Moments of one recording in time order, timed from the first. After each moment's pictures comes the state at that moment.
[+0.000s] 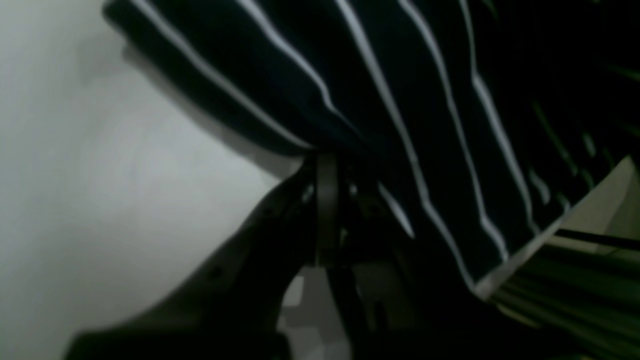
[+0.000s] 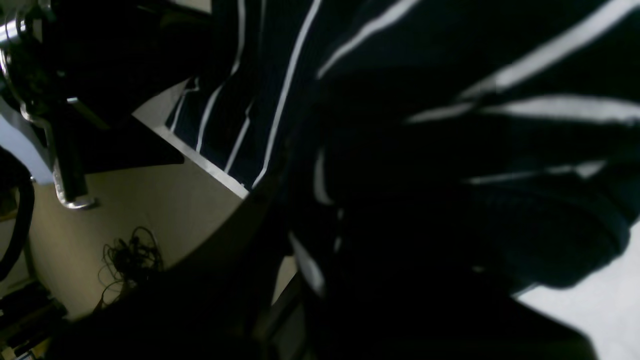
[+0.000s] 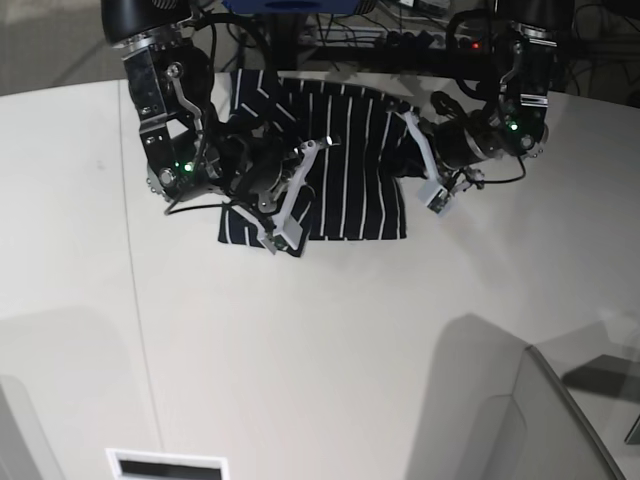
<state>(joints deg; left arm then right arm) 12.8 -17.4 0.8 80.7 -15.6 -41.1 32.6 -5.2 -3.2 -14.9 93.1 21.3 11.1 -69.0</state>
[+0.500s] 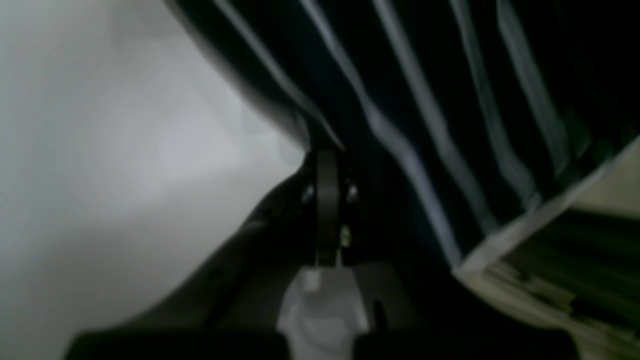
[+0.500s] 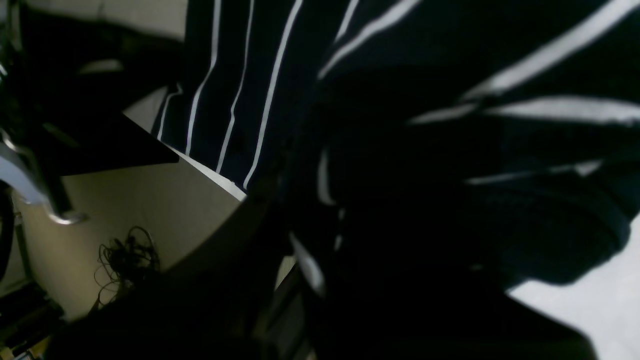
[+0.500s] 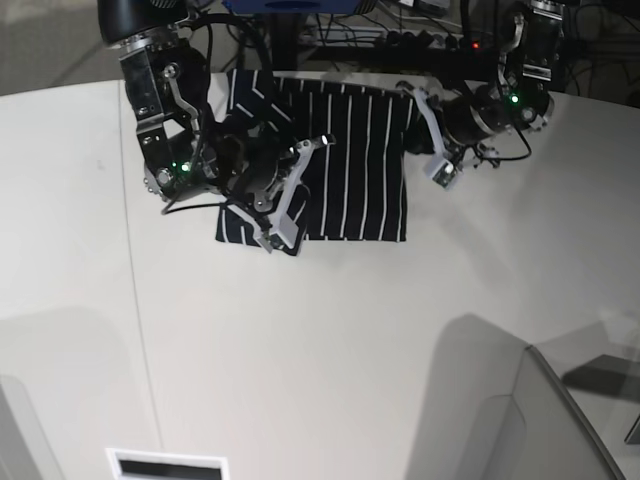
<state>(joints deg) 18.6 -18.5 1.6 85.7 -9.6 -34.6 32.6 -5.2 -2.6 -15.5 92.9 21.1 11.1 -68.9</state>
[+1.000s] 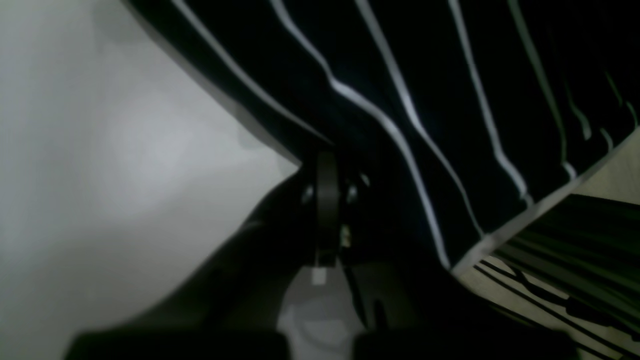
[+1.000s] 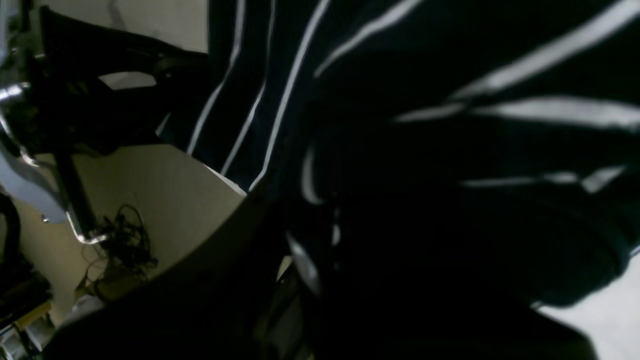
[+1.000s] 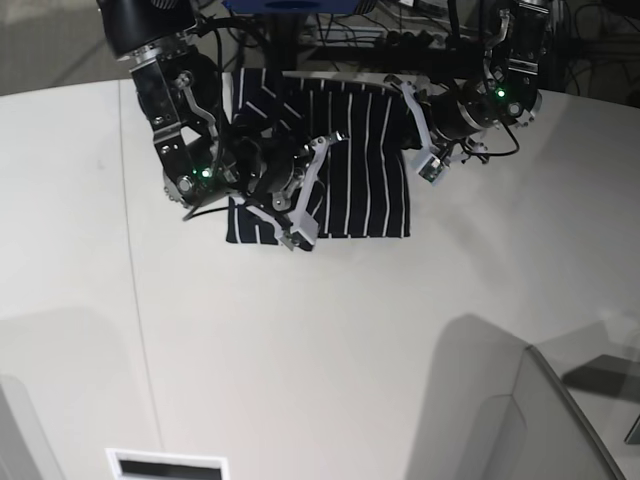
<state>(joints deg) 18.6 -16.1 1.6 85.8 -7.5 -34.8 32.4 -2.8 -2.6 -19.2 89.4 21.4 11.1 -69.0</state>
